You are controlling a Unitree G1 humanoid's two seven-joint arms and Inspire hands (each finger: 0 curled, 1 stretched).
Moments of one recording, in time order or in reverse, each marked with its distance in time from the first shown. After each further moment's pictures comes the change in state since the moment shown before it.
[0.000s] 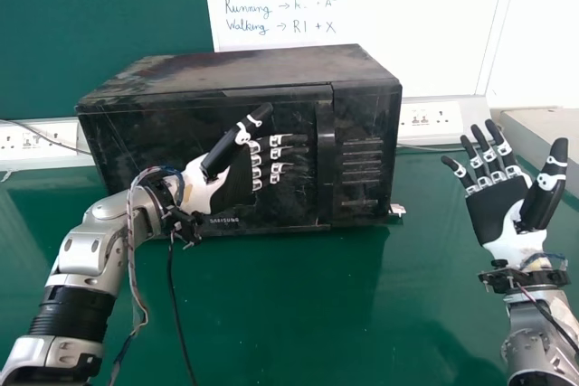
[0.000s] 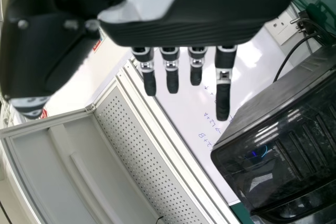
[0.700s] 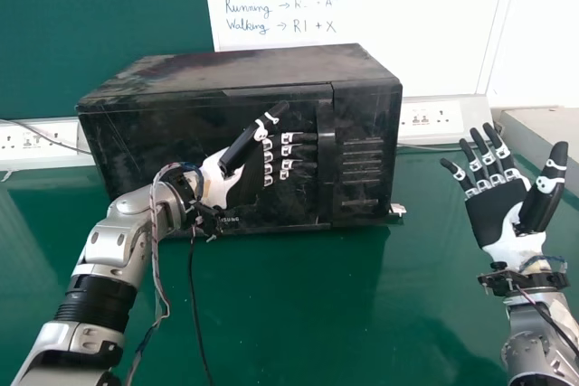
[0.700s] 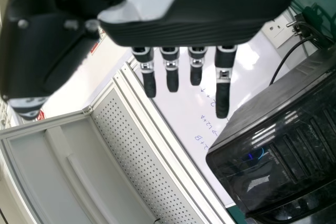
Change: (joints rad) left arm -0.075 -0.057 -0.029 0.126 0.049 -0.078 0.039; right arm 0.007 0.000 0.008 -0.001 -0.001 -0.001 -0.008
